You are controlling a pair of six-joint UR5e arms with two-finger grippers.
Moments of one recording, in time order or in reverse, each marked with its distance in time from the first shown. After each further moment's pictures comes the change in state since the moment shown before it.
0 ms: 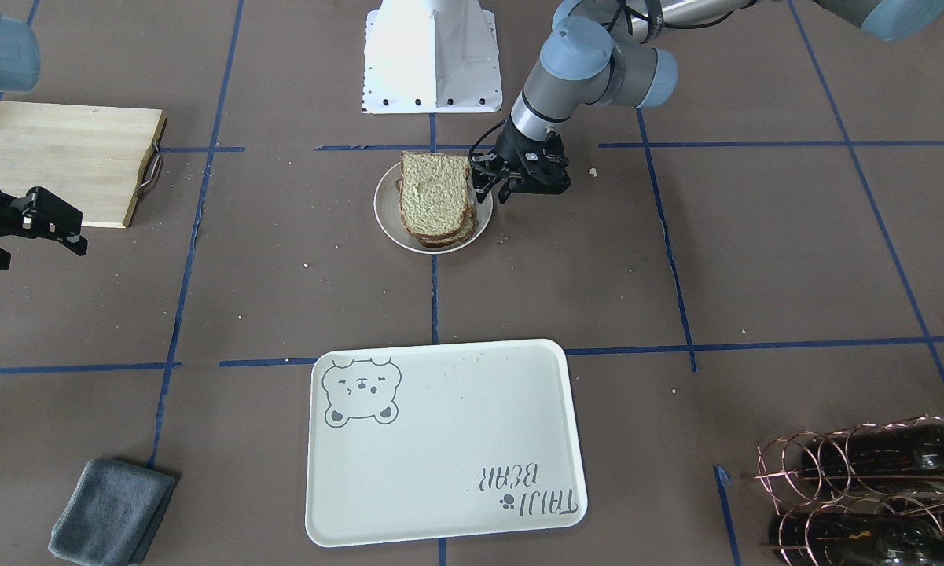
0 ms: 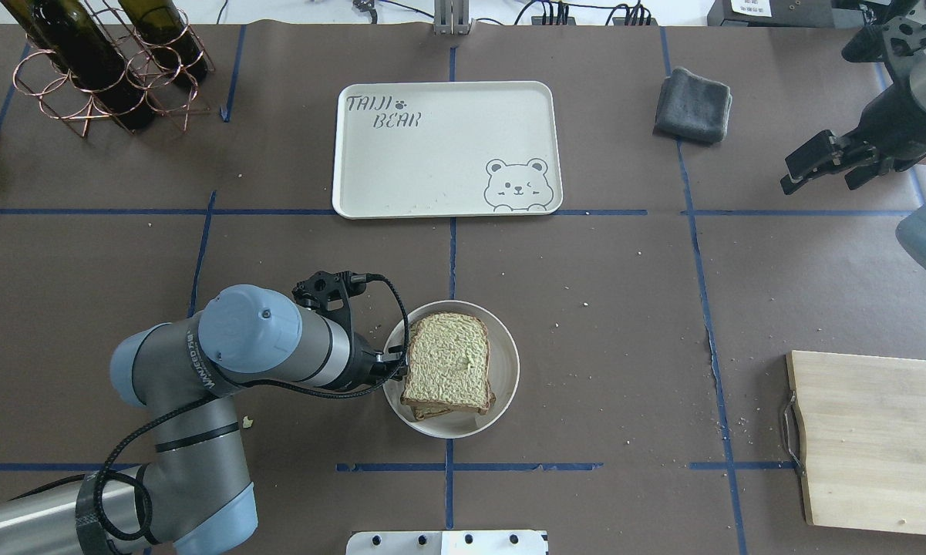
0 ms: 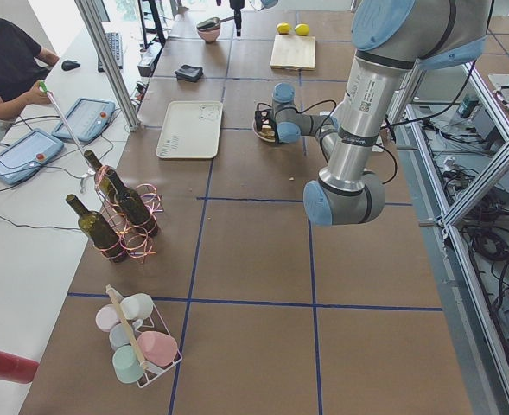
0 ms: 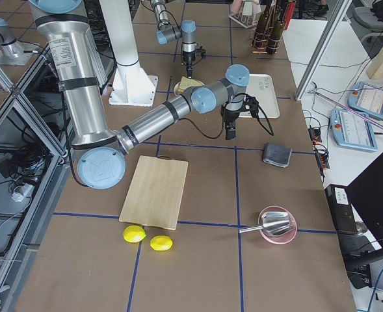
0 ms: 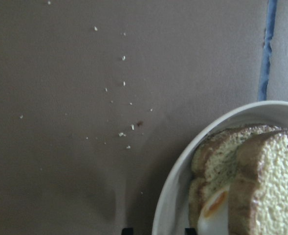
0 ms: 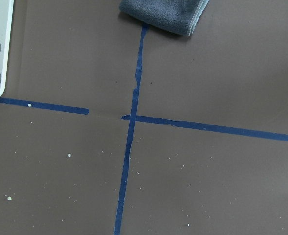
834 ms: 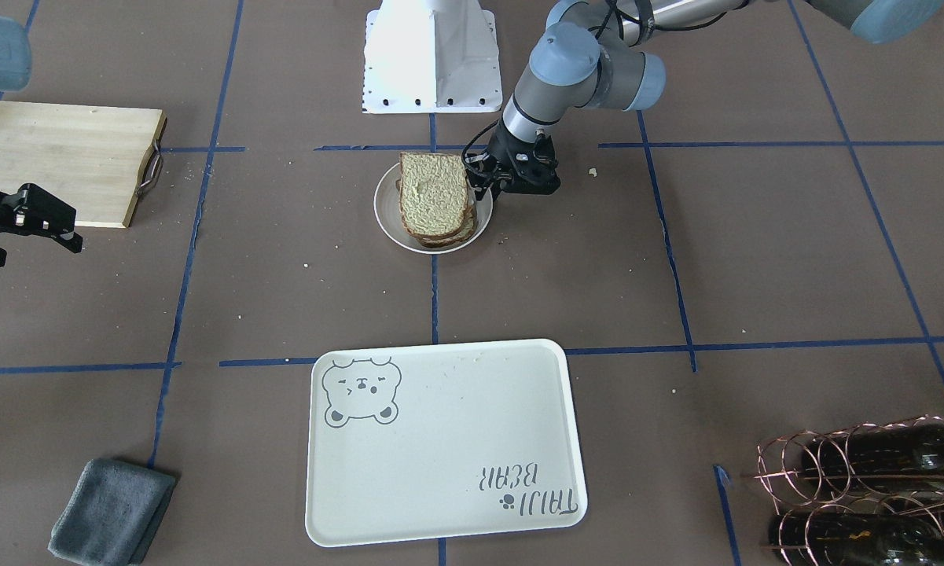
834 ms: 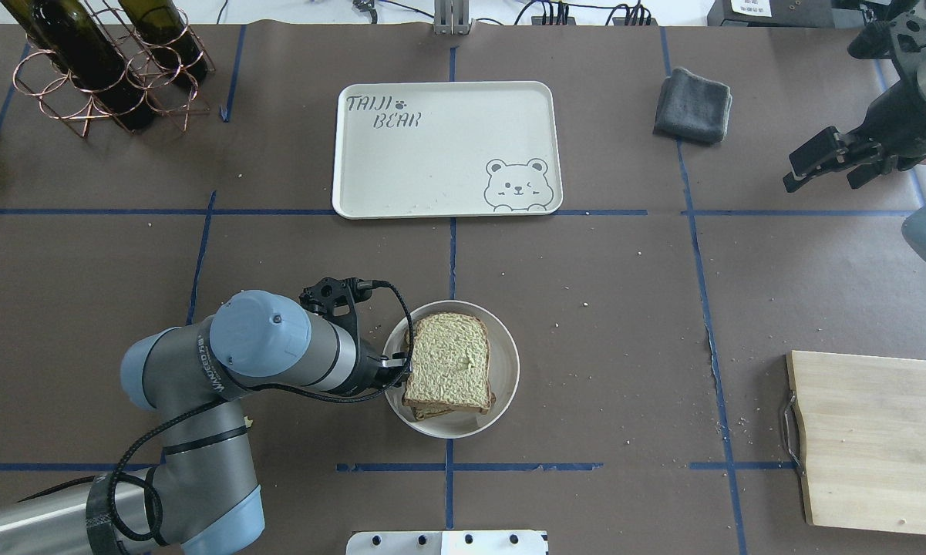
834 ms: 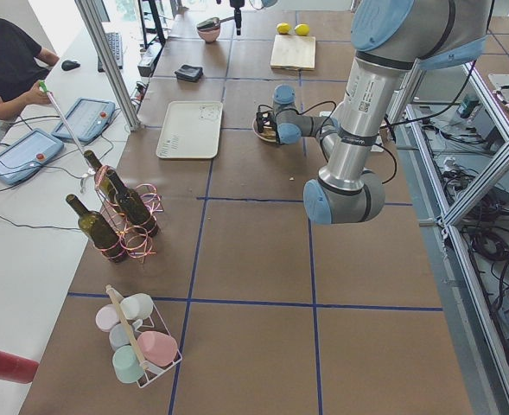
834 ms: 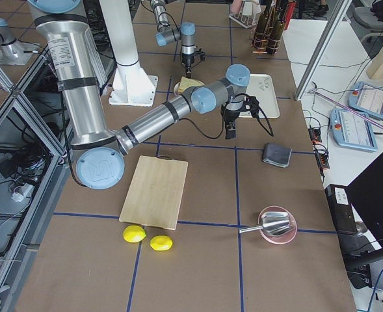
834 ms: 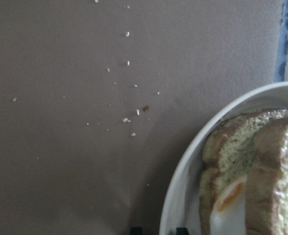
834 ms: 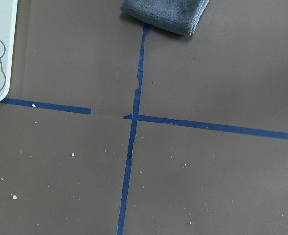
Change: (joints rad) left arm 0.006 -0.012 0.023 -0.005 -0.003 0.001; right arm 0.011 -0.001 0.001 0.000 0.021 0.001
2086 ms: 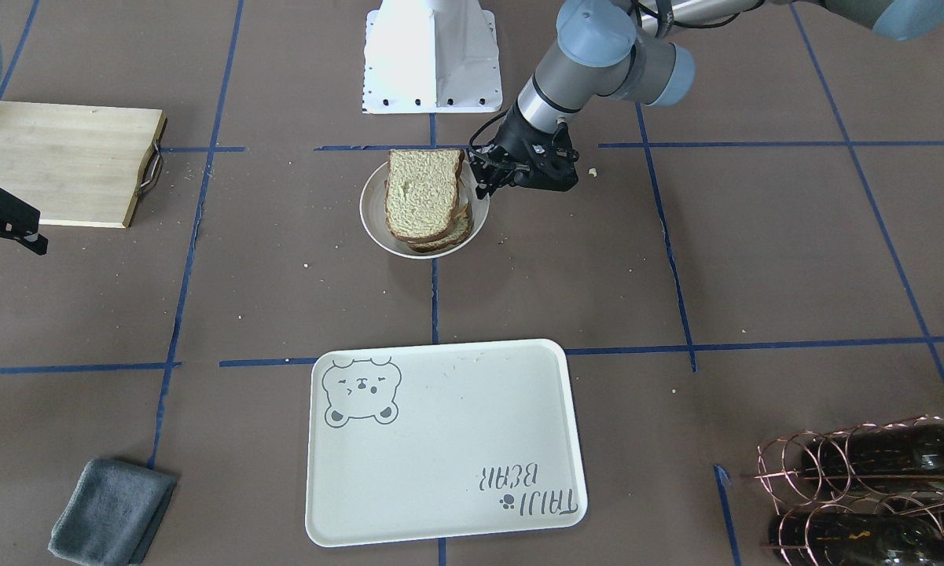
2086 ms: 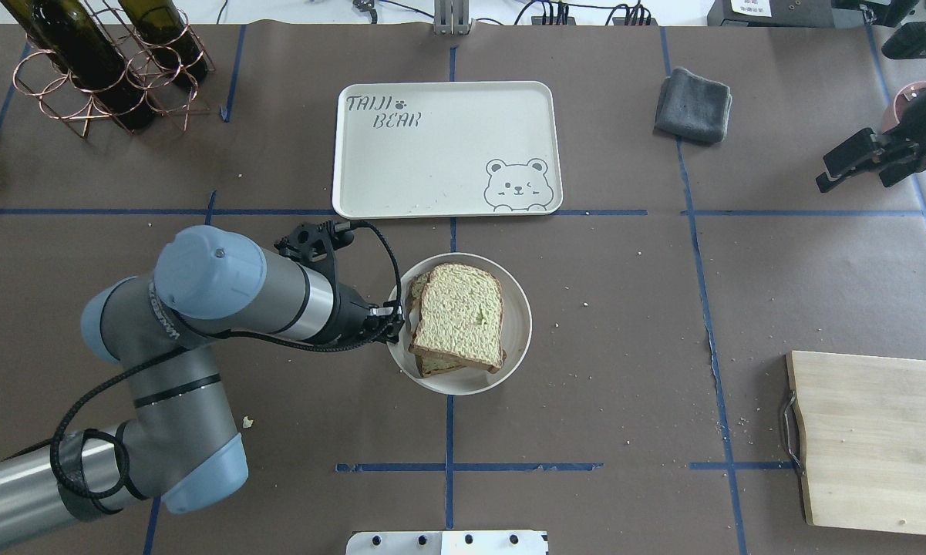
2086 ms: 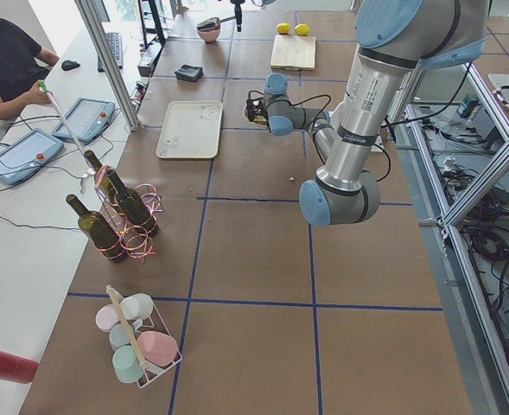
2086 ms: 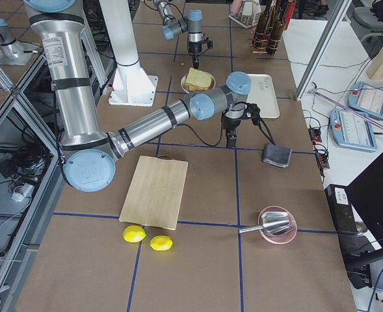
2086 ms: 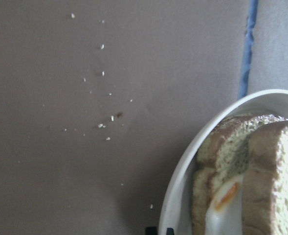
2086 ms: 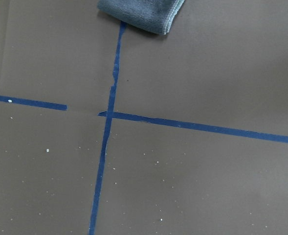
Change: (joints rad) left arm -0.133 0.000 -0.067 -0.057 -0.099 -0.054; right arm 0.061 -0.045 -0.027 -0.002 0.000 -0.122
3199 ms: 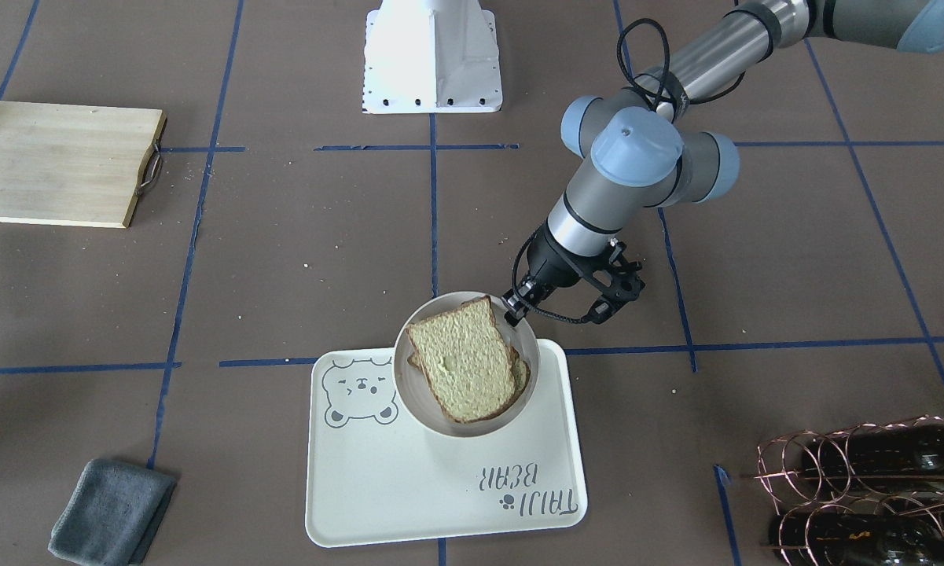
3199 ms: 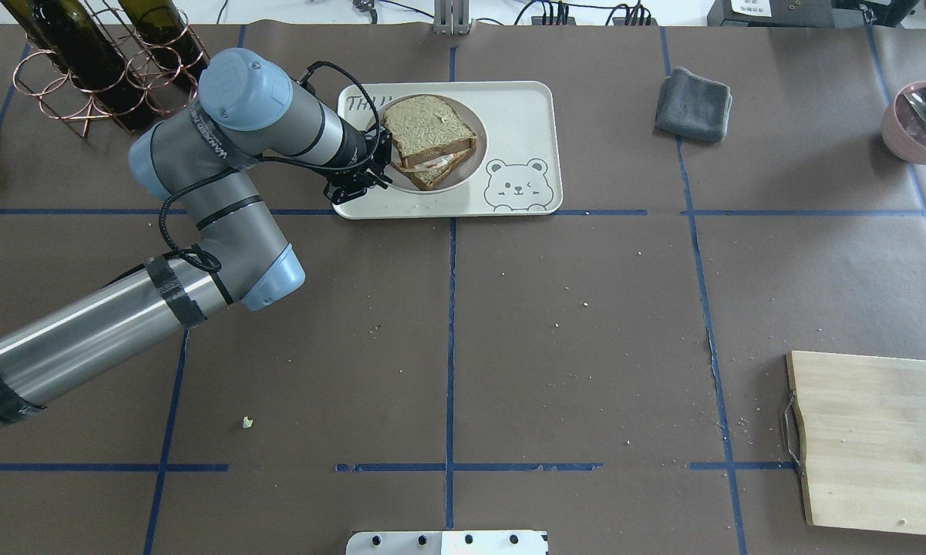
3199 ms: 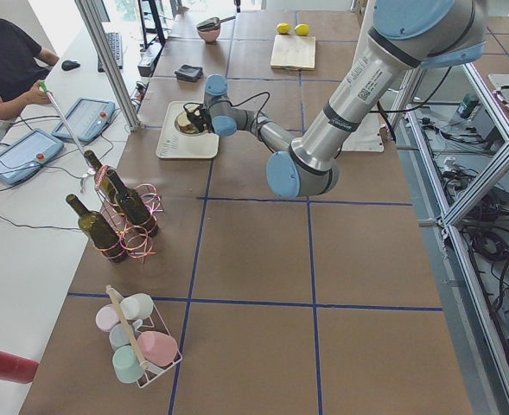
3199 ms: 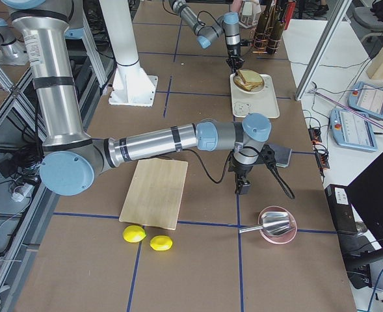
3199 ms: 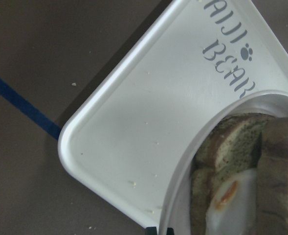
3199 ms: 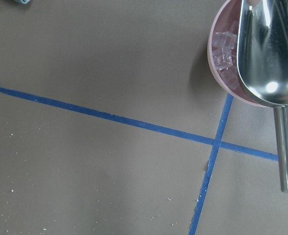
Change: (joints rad) left arm -0.239 -0.309 0.556 -0.164 -0.039 -0.488; right arm 0.241 -0.013 -0.208 -0.116 -0.024 -0.488
